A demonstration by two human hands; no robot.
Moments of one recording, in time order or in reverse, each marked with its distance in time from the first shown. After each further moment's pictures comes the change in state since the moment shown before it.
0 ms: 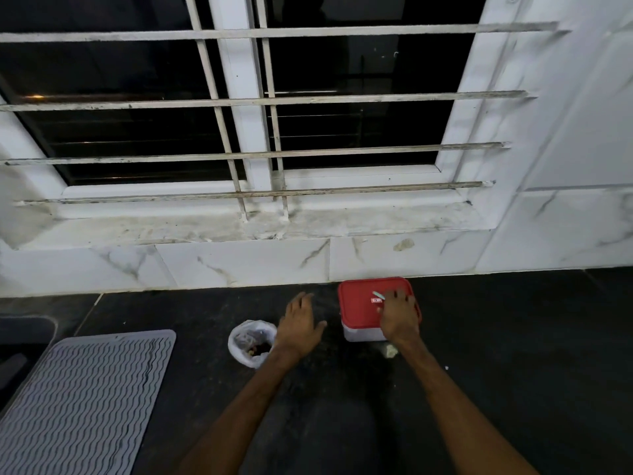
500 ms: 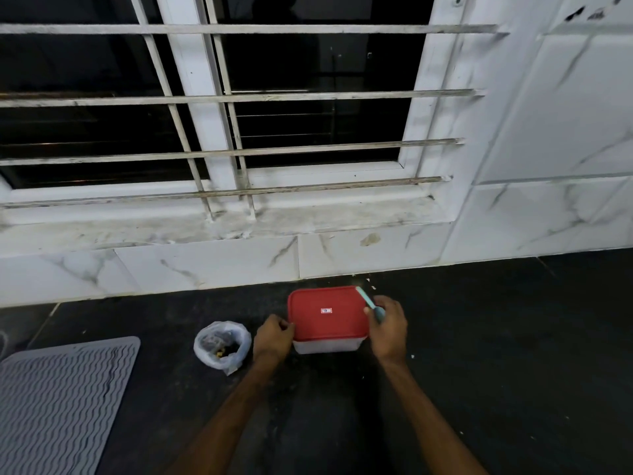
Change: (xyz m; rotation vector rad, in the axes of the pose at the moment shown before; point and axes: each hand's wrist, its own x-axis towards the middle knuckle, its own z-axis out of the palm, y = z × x) left_hand -0.003 0.009 0.034 -0.344 -0.005 -0.400; right_hand -0.048 0.043 0.009 0.759 0.407 0.085
